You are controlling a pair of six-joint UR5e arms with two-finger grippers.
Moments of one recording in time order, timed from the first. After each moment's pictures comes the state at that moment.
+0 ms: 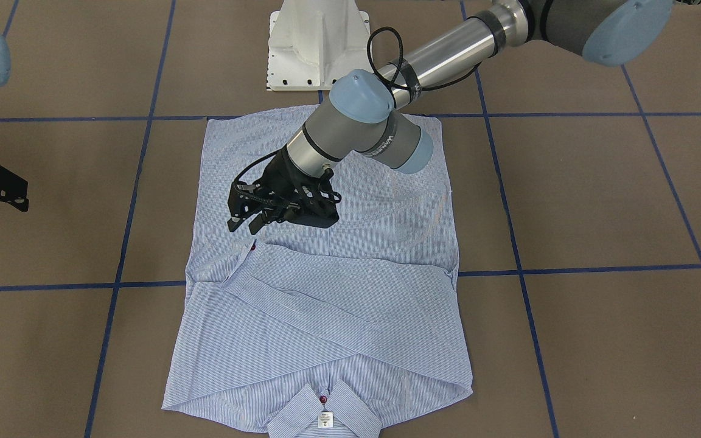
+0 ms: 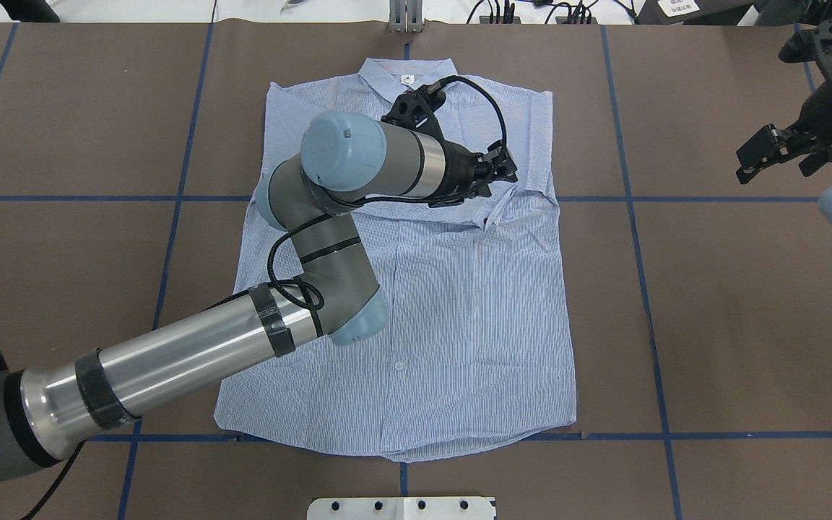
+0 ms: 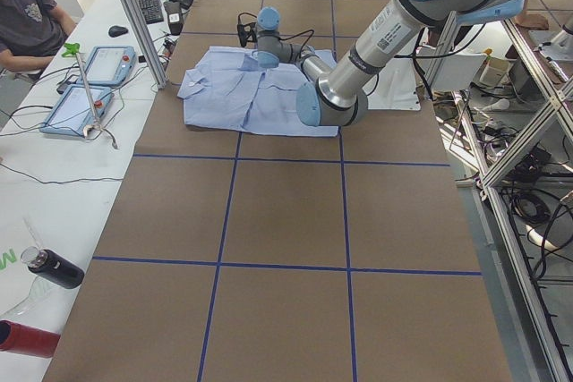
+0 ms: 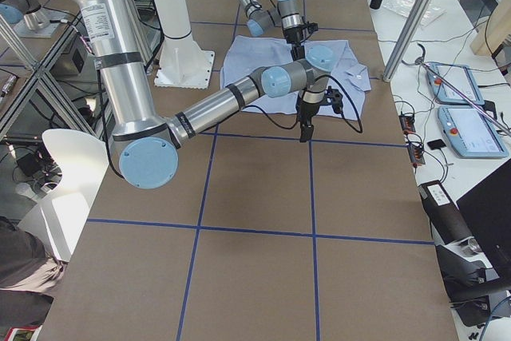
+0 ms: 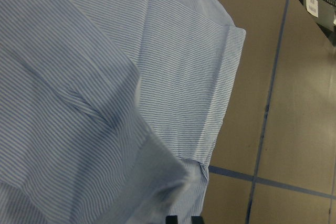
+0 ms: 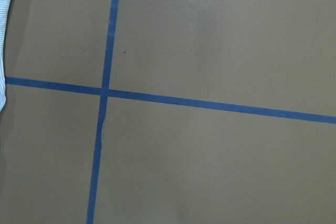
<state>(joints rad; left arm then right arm) -0.55 -2.56 -1.11 -2.61 -1.80 -1.67 1.15 -1.32 1.84 -1.77 2.26 0.40</state>
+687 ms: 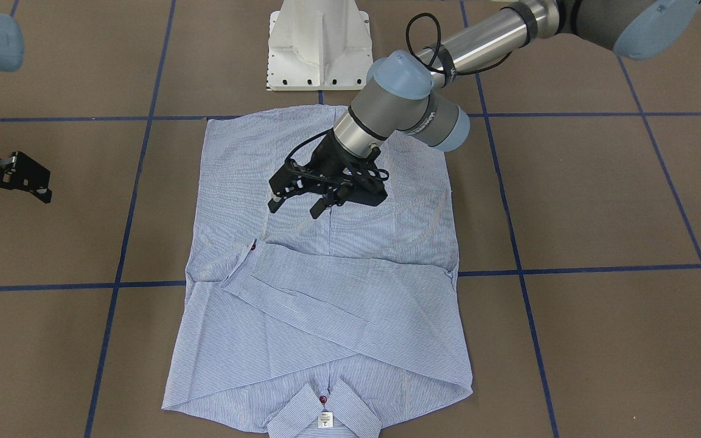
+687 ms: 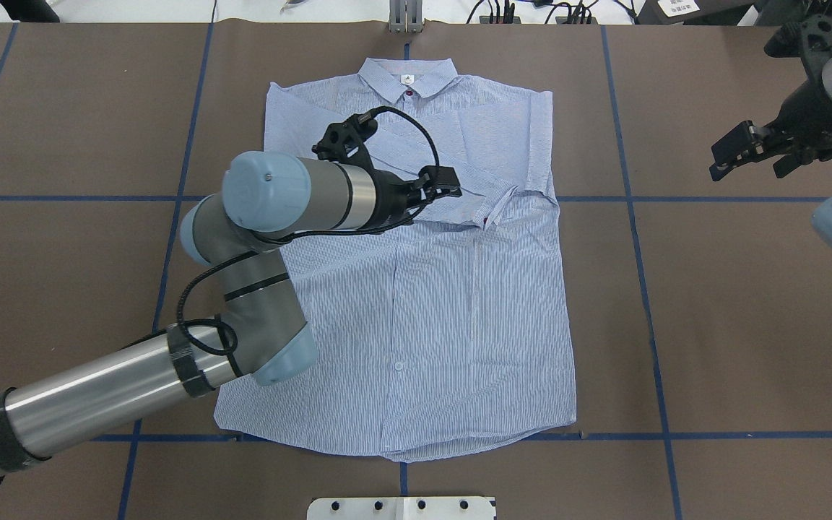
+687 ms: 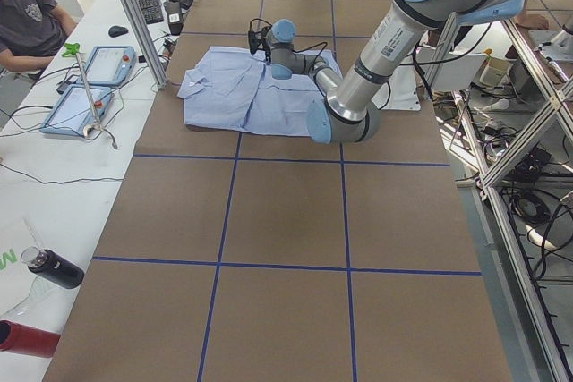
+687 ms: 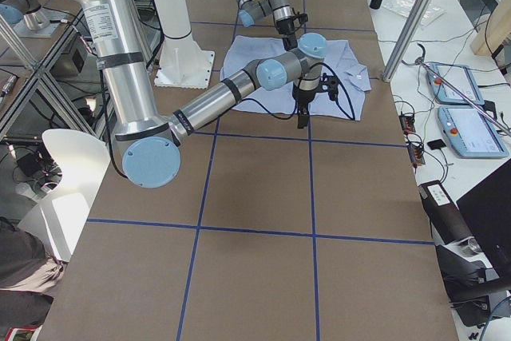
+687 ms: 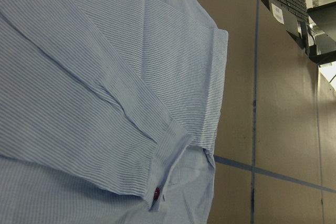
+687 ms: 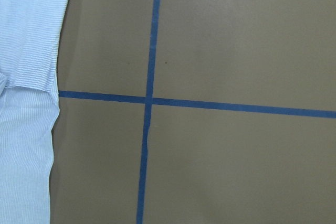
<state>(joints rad) -0.56 -2.30 -1.44 -2.43 -1.77 -1.68 1.09 -1.35 1.92 -1.64 2.26 0.62</state>
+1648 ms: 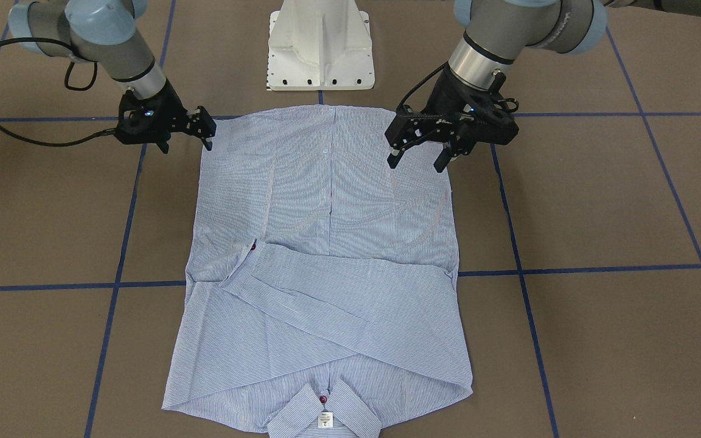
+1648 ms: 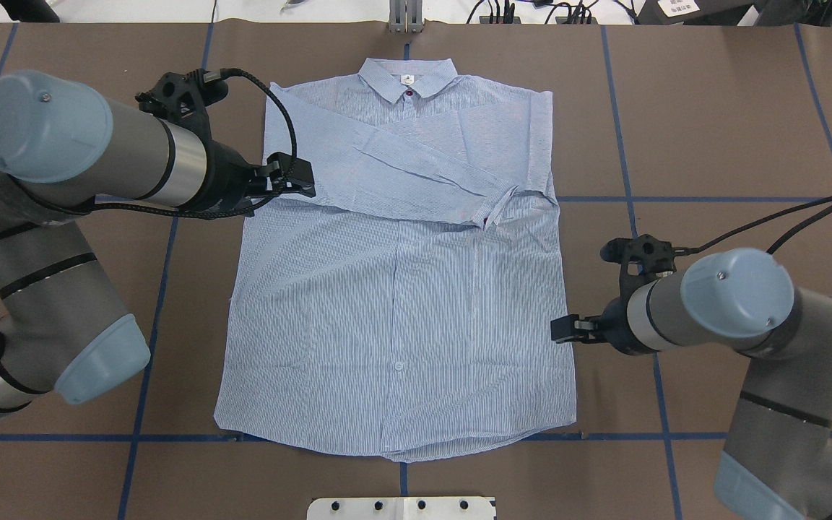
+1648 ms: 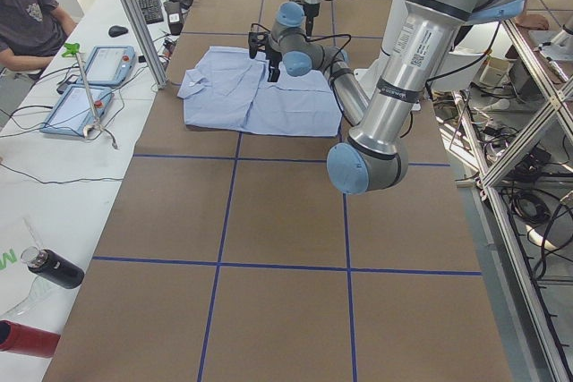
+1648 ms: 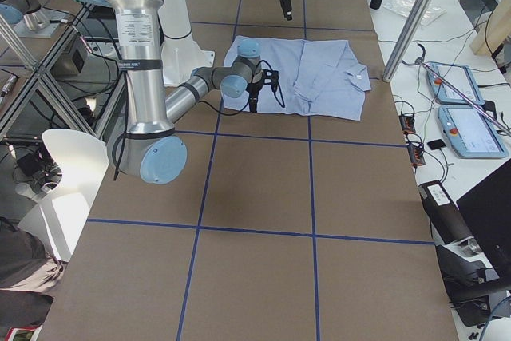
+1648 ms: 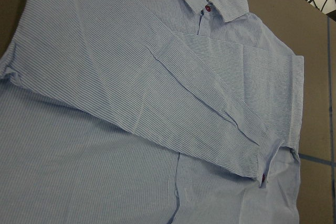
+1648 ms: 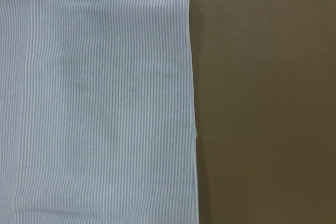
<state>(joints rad) -0.70 -2.02 -1.97 -1.84 -1.91 -1.38 0.43 -1.47 2.02 -1.26 1.83 1.33</state>
